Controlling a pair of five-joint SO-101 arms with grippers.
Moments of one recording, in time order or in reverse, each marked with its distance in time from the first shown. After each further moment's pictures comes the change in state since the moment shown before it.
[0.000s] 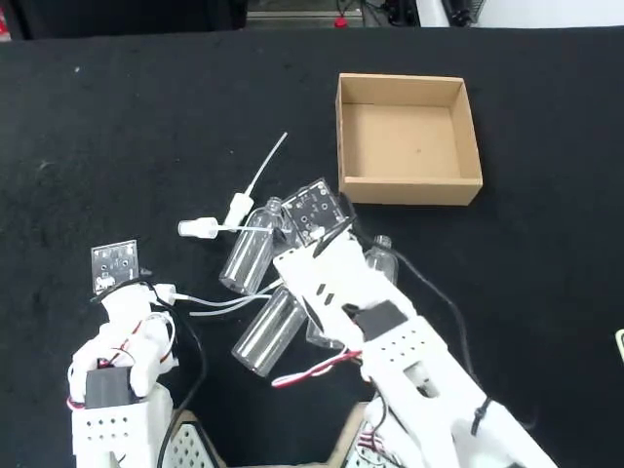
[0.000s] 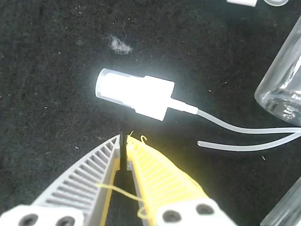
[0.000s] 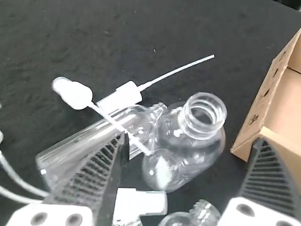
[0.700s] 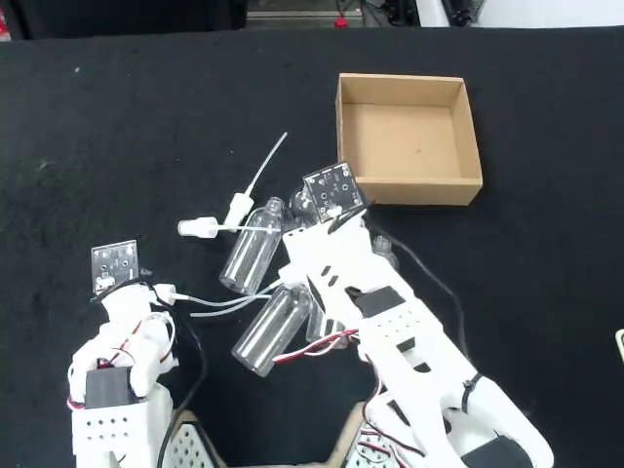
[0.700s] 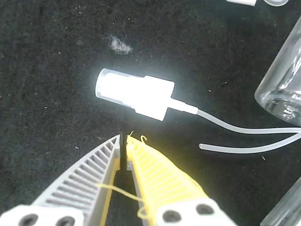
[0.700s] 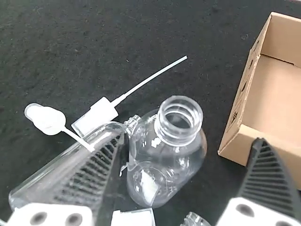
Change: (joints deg) left arm 0.0 0.0 0.0 0.0 0.0; right arm 4.4 10.0 -2.7 -9.1 -6.0
